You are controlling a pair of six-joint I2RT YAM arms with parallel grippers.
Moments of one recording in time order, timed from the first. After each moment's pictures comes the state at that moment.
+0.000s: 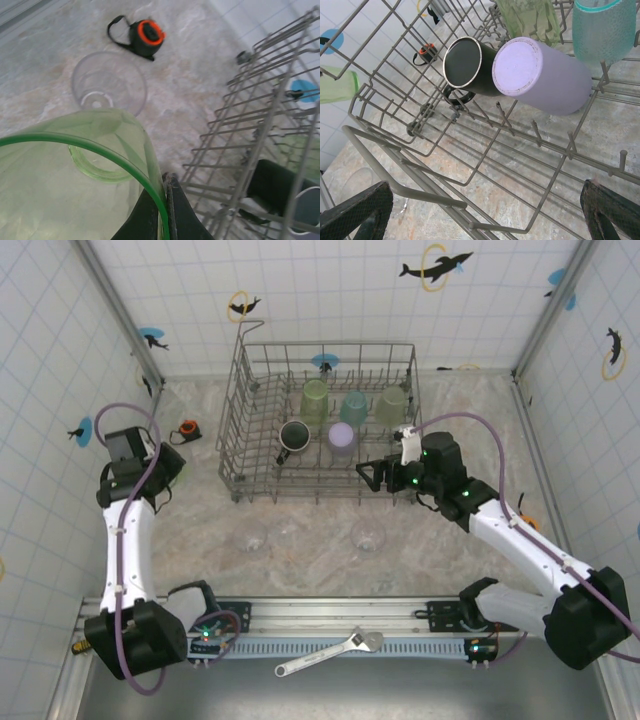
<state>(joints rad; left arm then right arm) 0.26 1.06 0.98 -0.68 0.21 -0.54 0.54 1.11 0.77 -0.16 -0.33 0.36</state>
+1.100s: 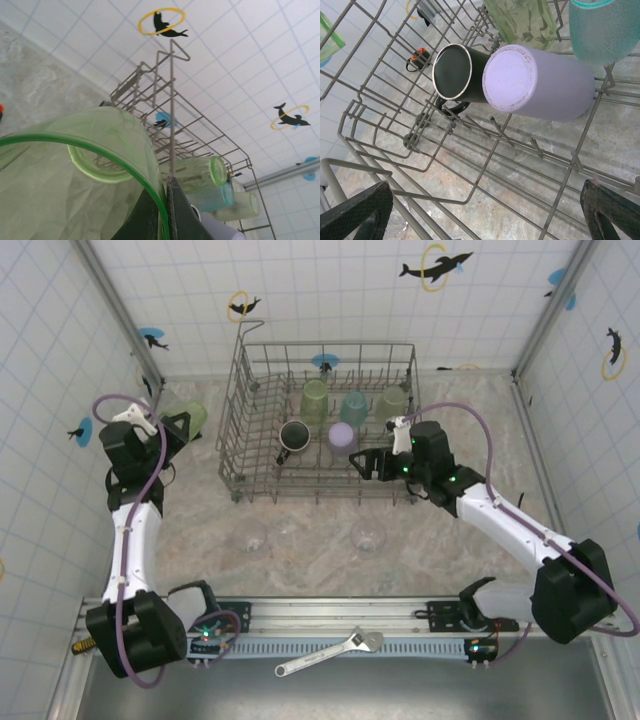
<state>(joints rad) 0.26 1.07 0.84 -0.02 0.58 -0.66 0.54 1.26 0.84 -0.11 -0.32 0.44</state>
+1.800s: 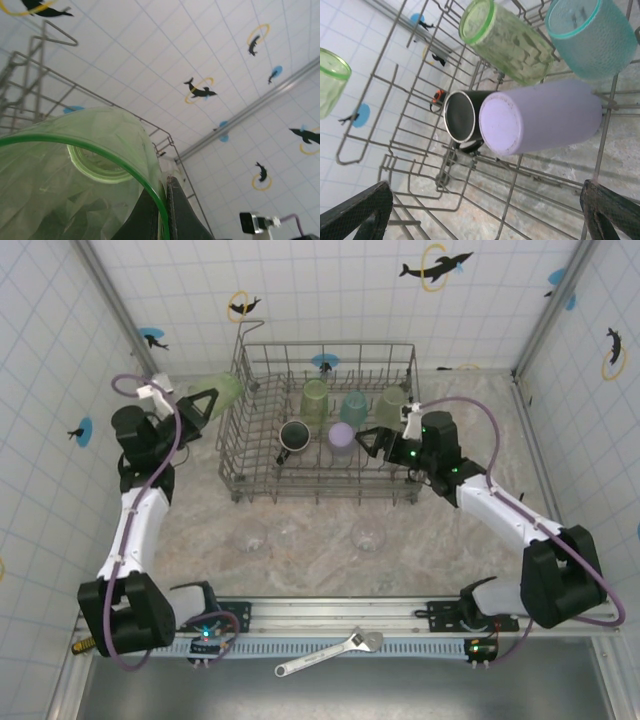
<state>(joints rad) 0.12 1.18 0.90 0.27 0.80 -0.81 0.42 1.33 0.84 0.08 -0.45 0.69</state>
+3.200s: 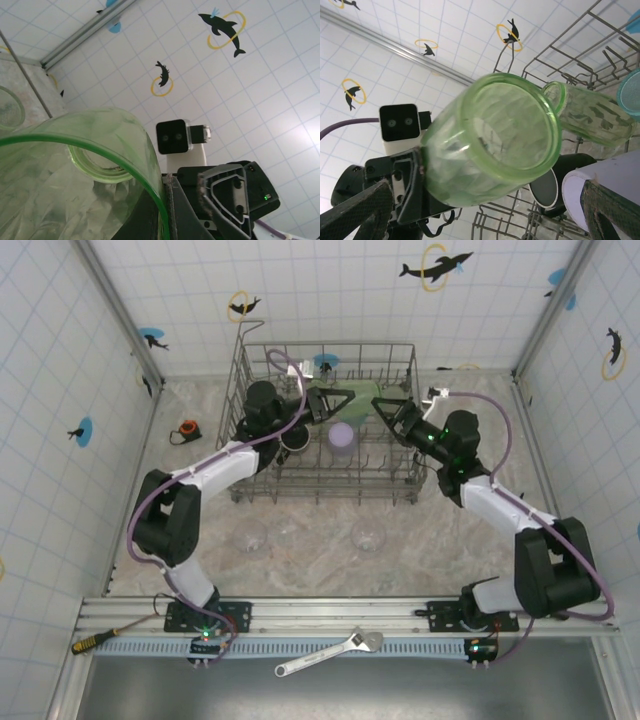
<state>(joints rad) -0.51 1.74 1.19 0.69 0.80 -1.07 0.32 1.38 0.77 0.64 -0.56 1.11</state>
